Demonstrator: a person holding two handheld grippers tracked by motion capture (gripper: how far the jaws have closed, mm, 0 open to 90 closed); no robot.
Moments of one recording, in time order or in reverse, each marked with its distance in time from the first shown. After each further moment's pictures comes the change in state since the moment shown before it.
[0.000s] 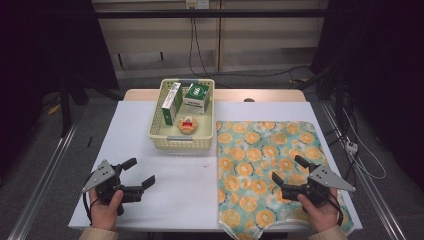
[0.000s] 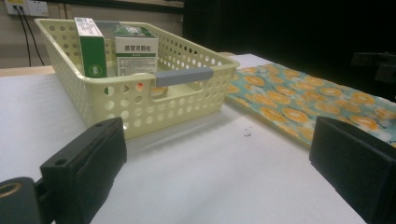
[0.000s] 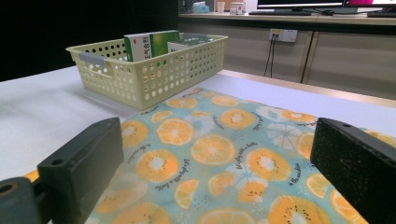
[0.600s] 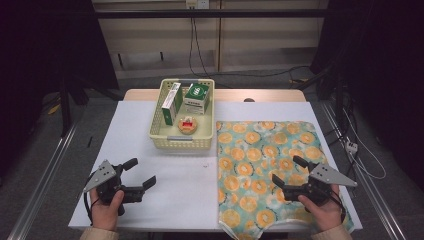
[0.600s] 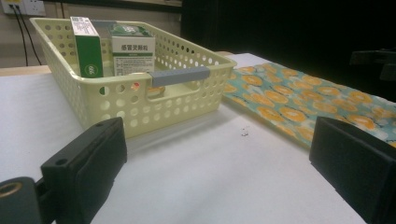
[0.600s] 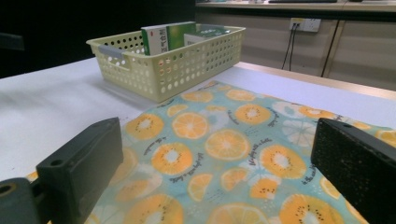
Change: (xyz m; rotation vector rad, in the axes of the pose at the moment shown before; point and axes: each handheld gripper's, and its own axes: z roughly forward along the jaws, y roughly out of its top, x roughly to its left) left arm -0.002 0.000 0.001 0.002 -0.007 0.003; right arm -0.003 0.008 -0.002 0.053 0.081 0.001
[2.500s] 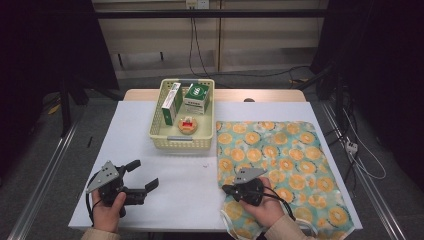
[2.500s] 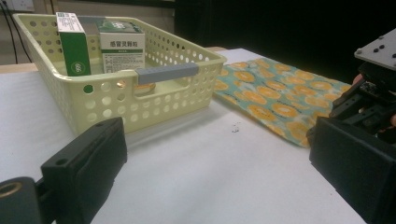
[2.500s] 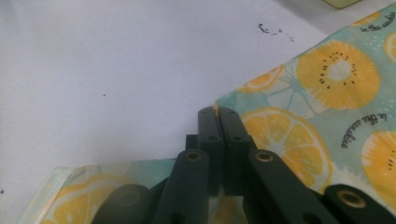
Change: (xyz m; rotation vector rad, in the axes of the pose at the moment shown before) left arm -0.007 0.001 0.001 0.026 -0.024 0.009; right arm 0.100 -0.009 0.110 0.493 0.308 -0.170
